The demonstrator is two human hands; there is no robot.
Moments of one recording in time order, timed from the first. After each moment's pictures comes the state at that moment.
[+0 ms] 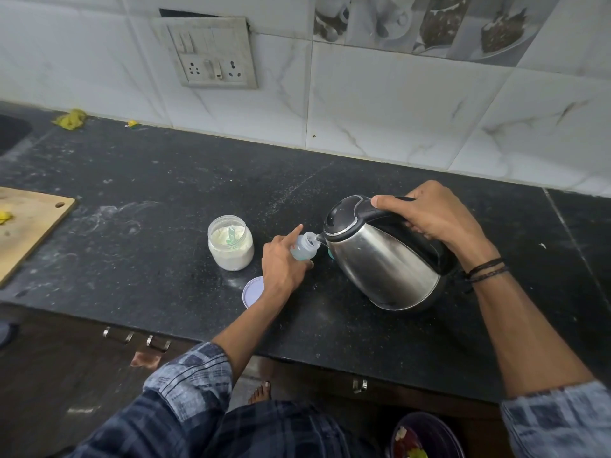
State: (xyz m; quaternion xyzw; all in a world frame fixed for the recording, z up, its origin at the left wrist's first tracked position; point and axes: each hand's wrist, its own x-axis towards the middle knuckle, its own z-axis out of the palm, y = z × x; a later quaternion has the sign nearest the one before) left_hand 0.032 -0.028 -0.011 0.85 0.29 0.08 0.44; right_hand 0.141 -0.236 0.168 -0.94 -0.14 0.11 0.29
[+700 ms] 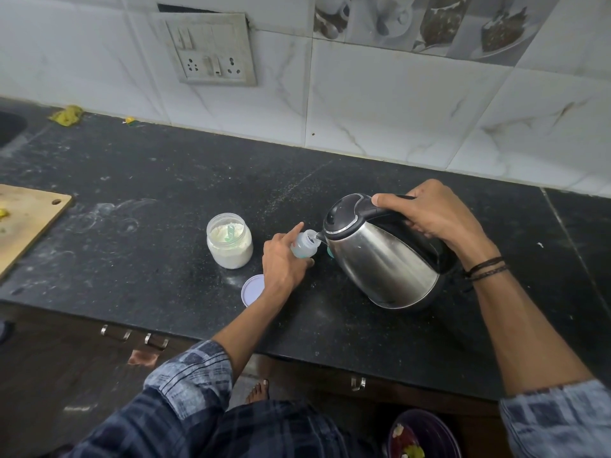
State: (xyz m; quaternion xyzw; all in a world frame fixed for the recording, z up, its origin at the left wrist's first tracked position) left_hand 0.031 -0.030 -0.005 0.84 0.29 0.08 0.45; right_hand 0.140 -0.236 0.168 -0.94 -0.15 0.12 0.30
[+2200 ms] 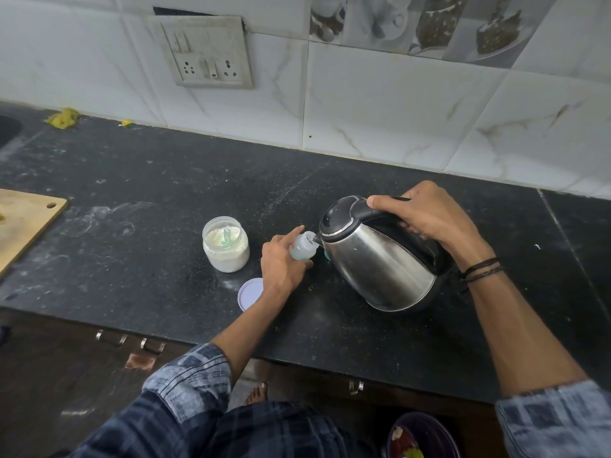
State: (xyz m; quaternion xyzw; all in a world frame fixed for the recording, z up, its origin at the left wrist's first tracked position) left_hand 0.035 -0.034 -0.006 0.83 0.30 0.09 0.47; right_hand 0.146 -0.235 0.165 -0.93 -0.15 0.12 0.30
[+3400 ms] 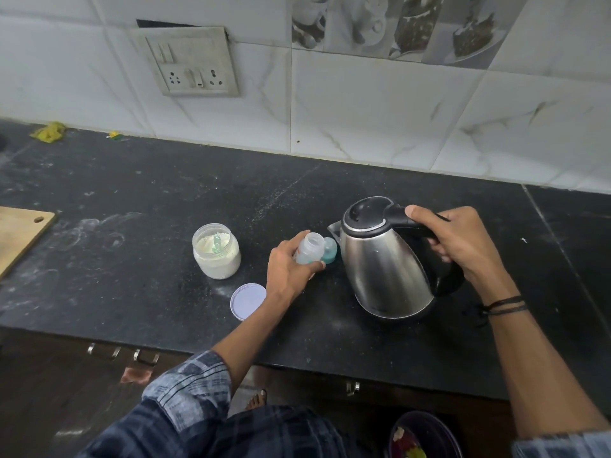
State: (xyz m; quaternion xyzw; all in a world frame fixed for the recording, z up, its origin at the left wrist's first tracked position) left_hand 0.035 -0.058 0.004 0.78 0.24 0.12 0.56; right_hand 0.139 -0.305 0.135 -0.87 -0.05 0.09 0.49
